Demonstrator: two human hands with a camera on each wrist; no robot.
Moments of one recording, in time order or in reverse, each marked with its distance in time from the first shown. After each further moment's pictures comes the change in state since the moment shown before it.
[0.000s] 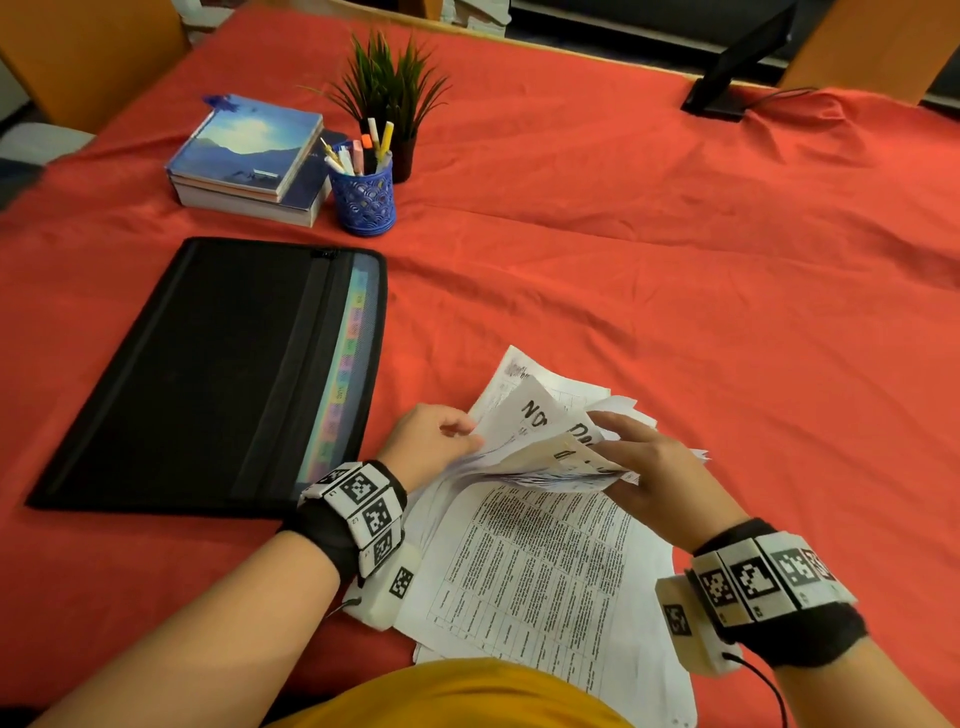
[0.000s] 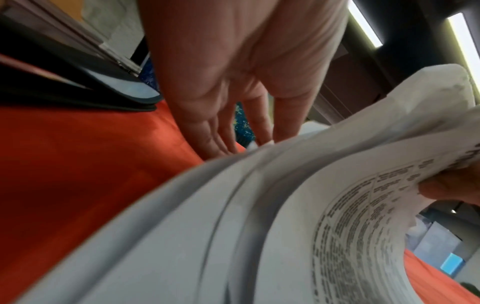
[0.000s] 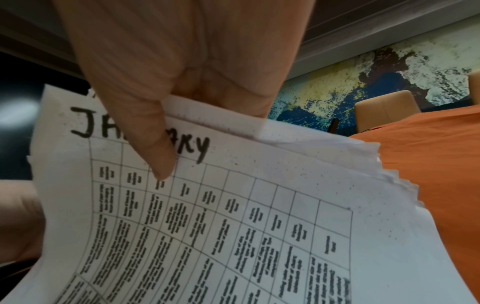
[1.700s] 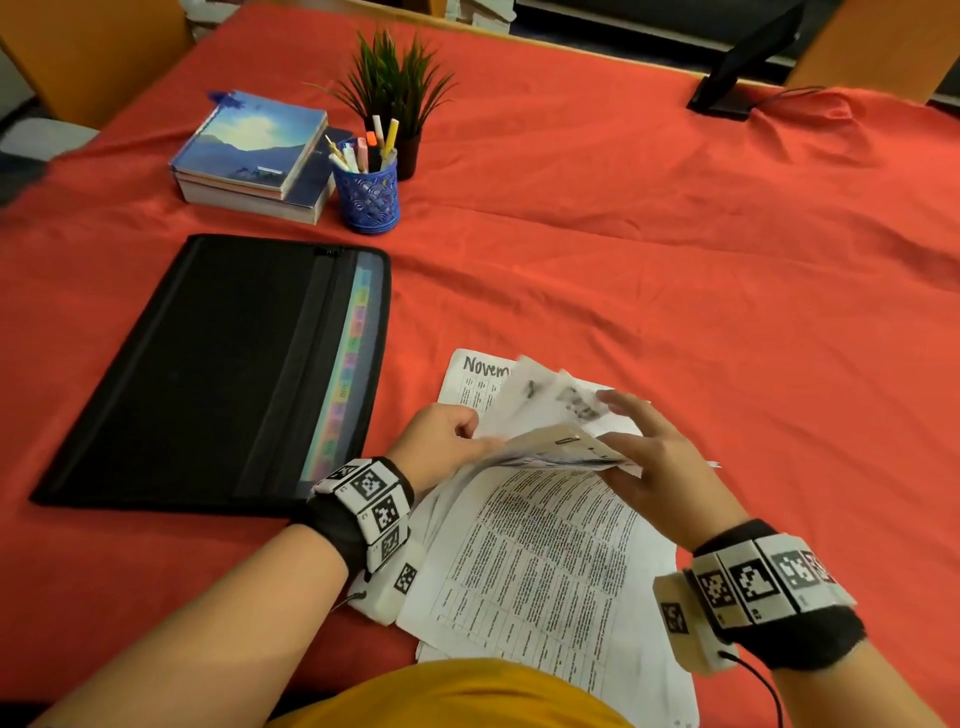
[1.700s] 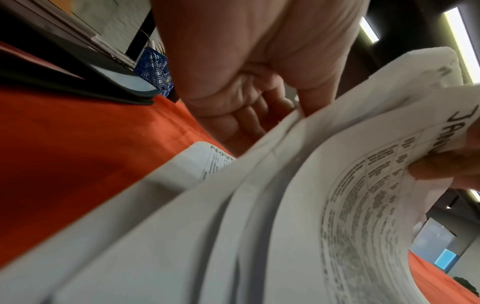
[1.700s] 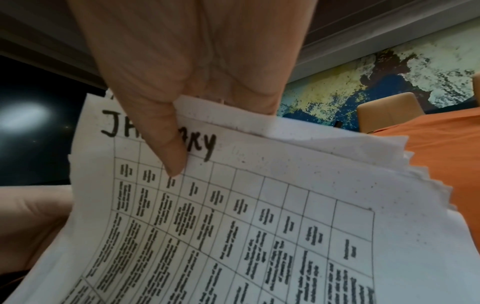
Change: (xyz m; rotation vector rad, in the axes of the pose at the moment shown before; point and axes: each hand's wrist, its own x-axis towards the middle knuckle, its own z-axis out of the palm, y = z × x) left_hand 0.001 0.003 0.005 -0.020 -0.068 0.063; right_hand 0.003 -0.006 -0.001 -0.046 0.100 0.004
